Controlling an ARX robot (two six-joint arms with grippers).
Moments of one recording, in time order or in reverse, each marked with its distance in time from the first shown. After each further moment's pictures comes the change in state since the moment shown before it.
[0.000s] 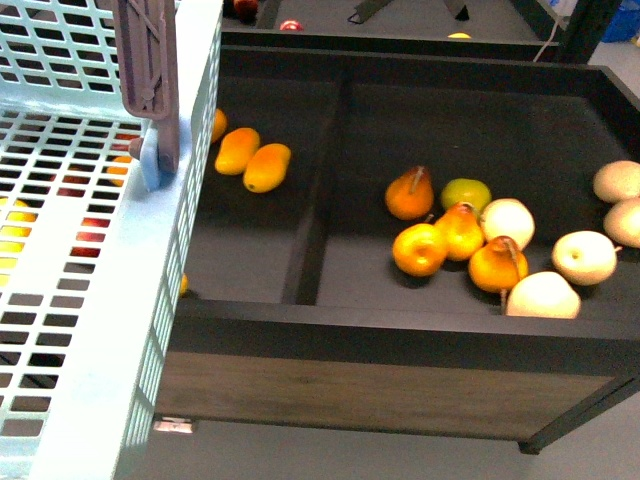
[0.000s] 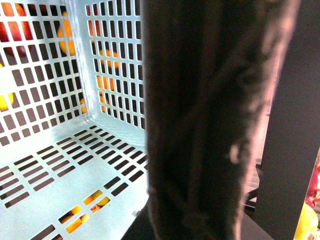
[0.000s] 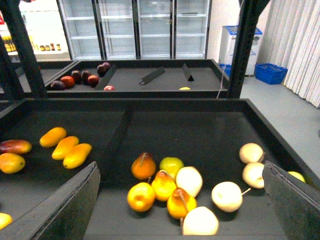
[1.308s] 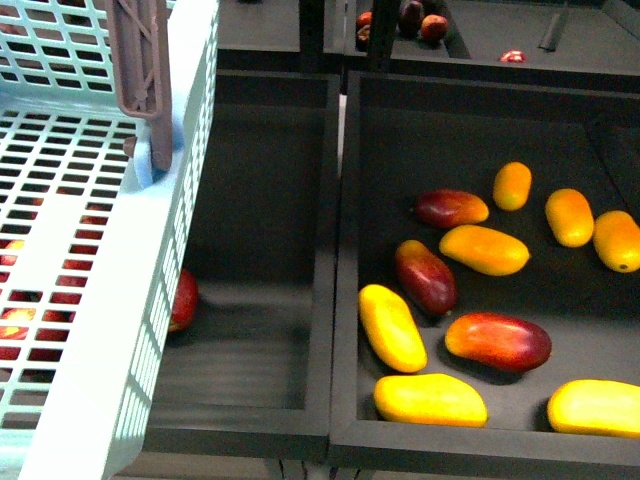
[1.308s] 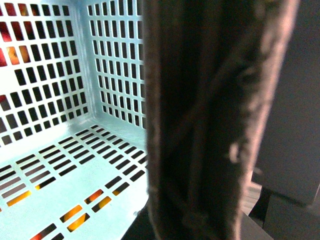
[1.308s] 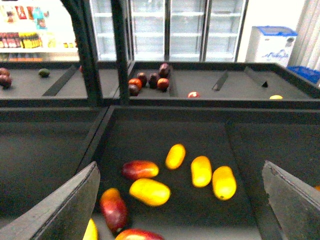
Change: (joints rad) left arm 0.006 0.002 -0.003 -0.001 -0.002 0.003; right arm -0.002 0.000 0.000 0.000 -0.006 -0.001
